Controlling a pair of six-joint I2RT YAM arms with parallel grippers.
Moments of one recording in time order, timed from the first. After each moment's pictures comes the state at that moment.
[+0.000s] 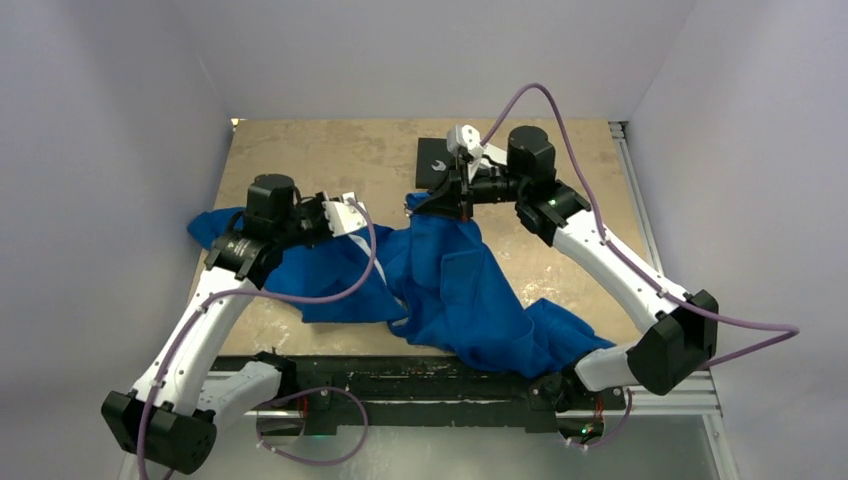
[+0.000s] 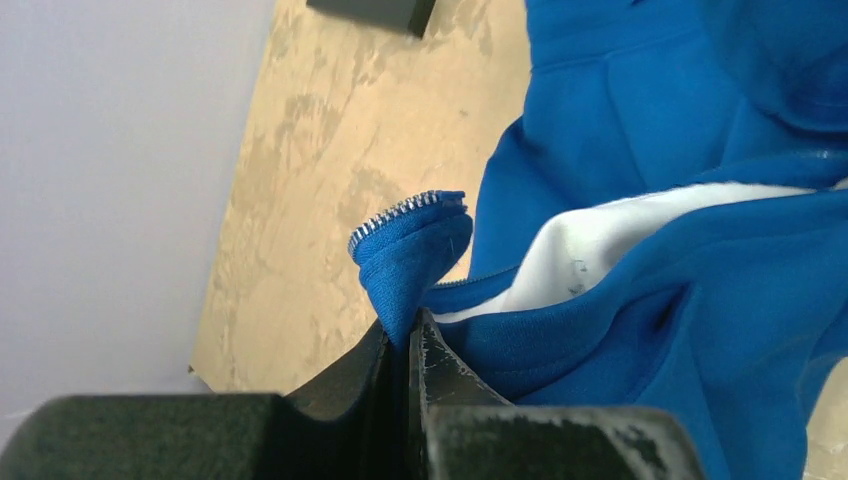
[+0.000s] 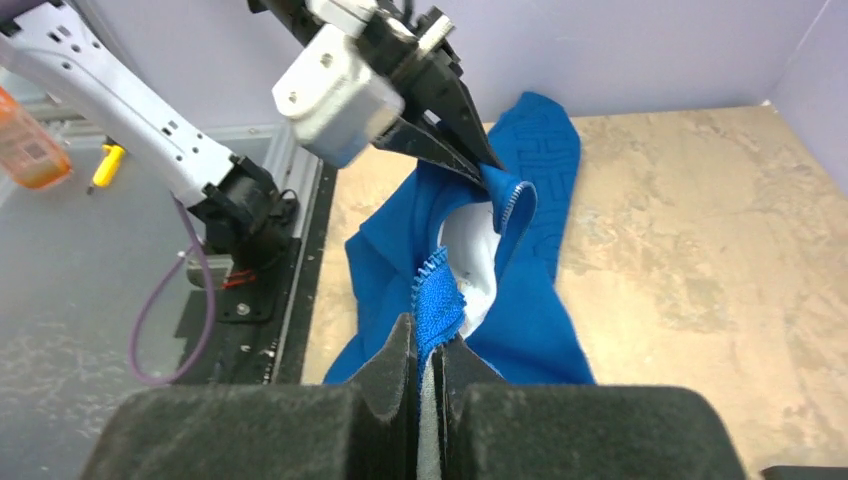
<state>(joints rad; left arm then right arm) -0.34 0.97 1.03 -0.64 0.31 0.95 0.55 1.38 1.26 -0.02 -1.00 -0.03</state>
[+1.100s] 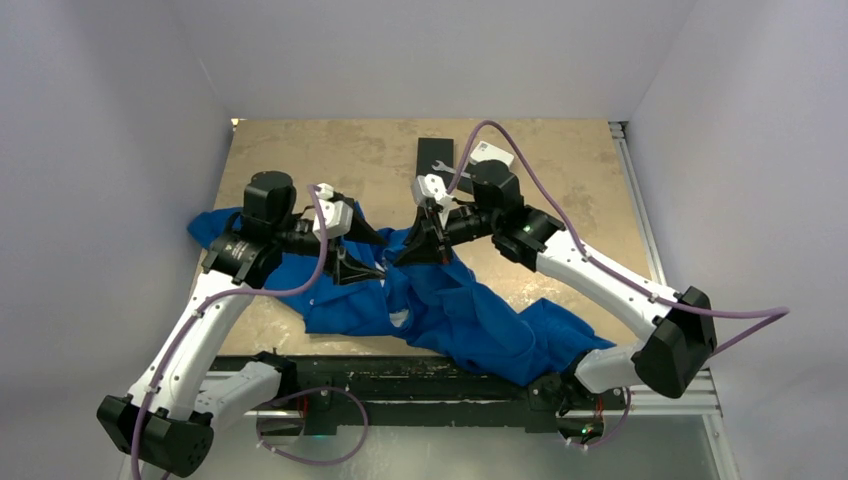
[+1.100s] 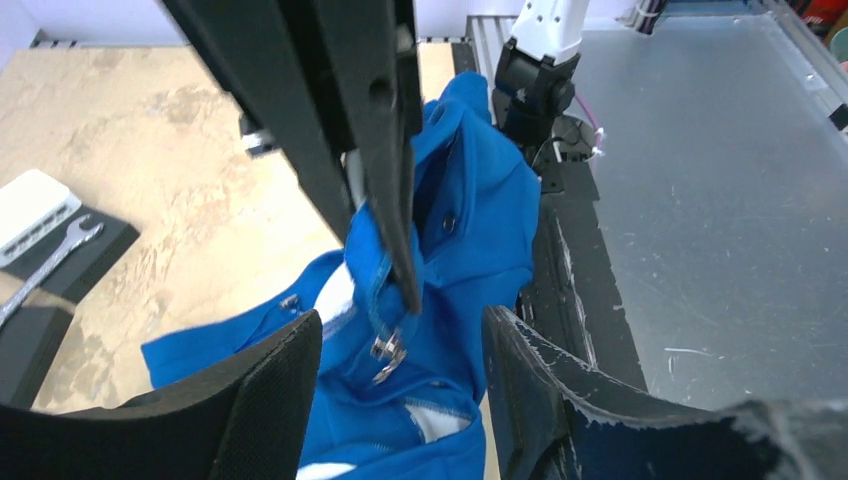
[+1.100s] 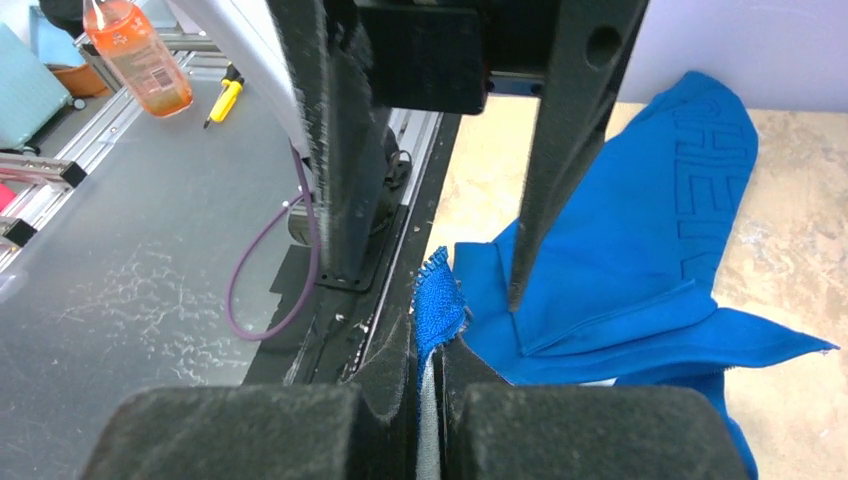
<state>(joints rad) -0.32 0.98 1.06 -0.59 1.22 0.48 0.75 1.37 1.18 -0.05 -1.02 -0.12</state>
